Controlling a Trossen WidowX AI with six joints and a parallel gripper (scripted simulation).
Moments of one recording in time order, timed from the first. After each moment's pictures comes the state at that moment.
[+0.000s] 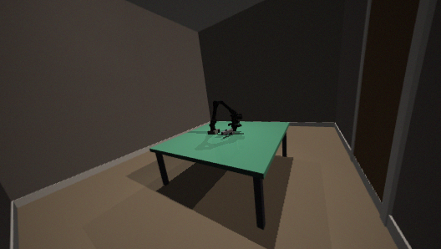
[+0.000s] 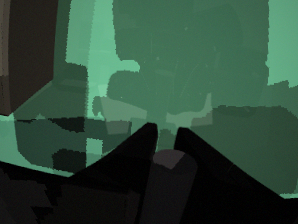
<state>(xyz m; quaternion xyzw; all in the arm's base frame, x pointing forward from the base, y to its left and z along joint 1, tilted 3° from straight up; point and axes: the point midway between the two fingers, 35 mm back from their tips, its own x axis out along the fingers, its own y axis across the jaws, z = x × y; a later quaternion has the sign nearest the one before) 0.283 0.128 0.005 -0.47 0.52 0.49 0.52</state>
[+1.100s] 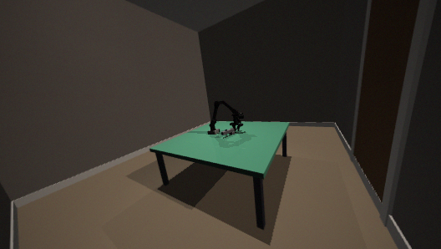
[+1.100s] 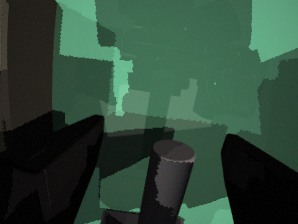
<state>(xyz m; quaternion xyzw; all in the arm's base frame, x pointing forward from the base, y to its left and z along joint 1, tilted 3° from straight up) 0.286 0.159 0.006 -0.47 0.52 0.49 0.52</state>
